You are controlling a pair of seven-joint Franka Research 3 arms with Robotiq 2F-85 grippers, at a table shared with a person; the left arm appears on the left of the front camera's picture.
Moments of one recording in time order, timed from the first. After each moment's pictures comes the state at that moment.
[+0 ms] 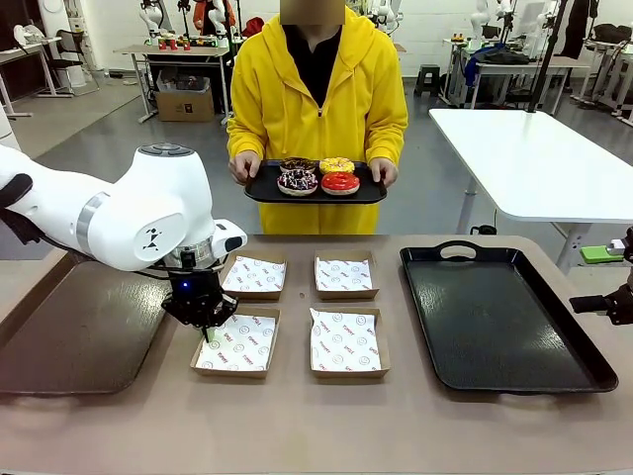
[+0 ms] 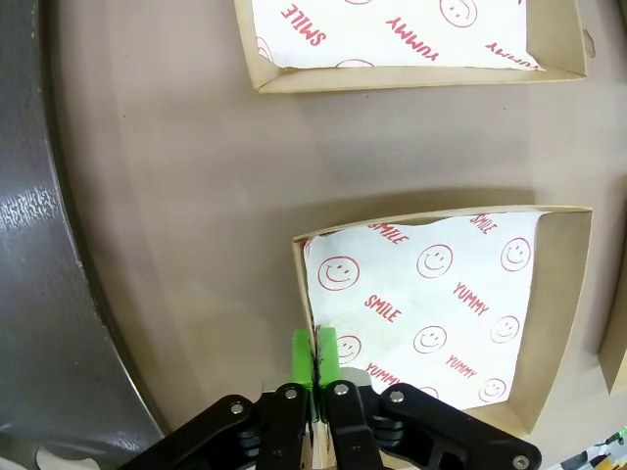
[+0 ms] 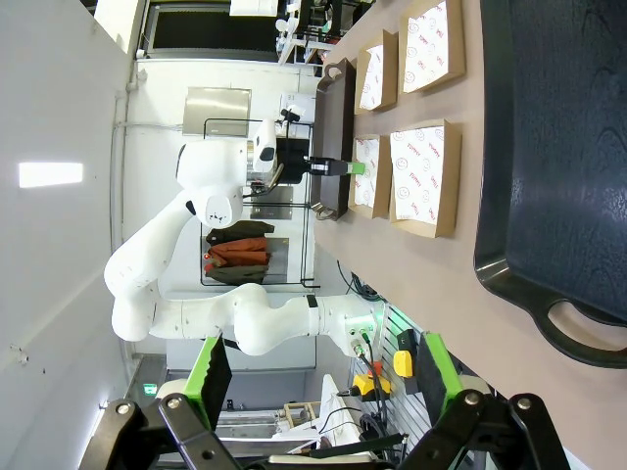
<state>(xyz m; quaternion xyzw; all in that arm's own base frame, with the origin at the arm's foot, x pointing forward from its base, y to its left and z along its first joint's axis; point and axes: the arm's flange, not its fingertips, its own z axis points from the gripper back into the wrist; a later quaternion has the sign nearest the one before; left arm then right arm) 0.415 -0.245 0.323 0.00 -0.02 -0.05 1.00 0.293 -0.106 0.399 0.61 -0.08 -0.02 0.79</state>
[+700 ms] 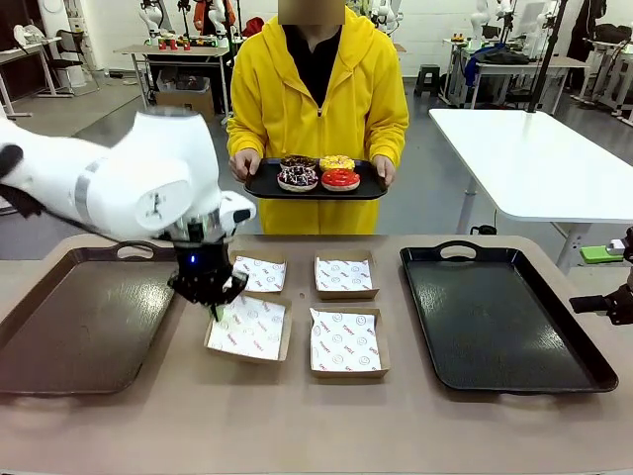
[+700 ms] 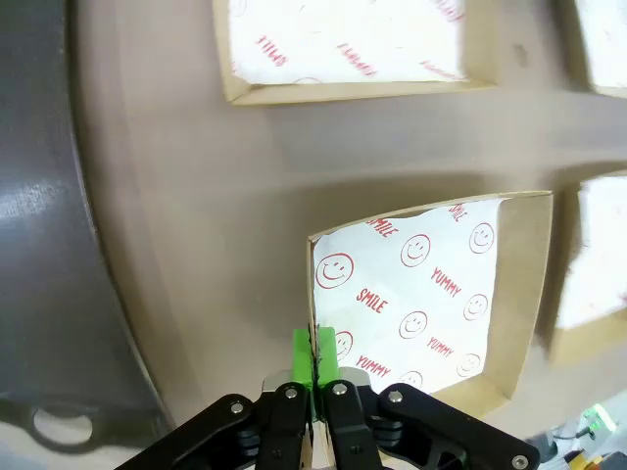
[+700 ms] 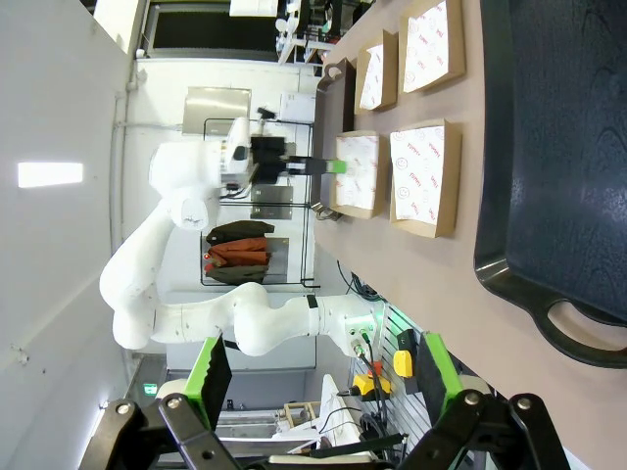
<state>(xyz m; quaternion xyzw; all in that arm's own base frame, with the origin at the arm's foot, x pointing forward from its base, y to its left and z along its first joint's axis) 0.407 -0.268 0.385 -0.01 -0.03 -0.04 1.00 0.293 -0.106 0.399 0.61 -0.08 -0.02 0.79</state>
